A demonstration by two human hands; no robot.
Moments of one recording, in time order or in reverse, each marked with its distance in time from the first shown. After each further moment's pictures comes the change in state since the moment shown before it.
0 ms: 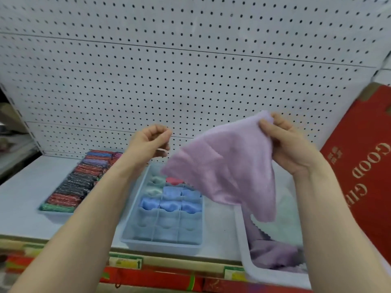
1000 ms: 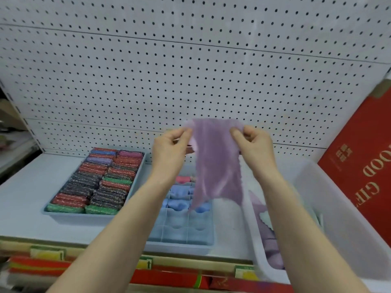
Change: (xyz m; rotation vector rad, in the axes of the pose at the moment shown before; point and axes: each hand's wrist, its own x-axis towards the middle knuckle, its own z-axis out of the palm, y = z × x) left_hand -0.012 -0.006 0.036 0.022 0.209 0.091; right_hand 0.038 0.071 0.065 -0.511 0.383 -0.140
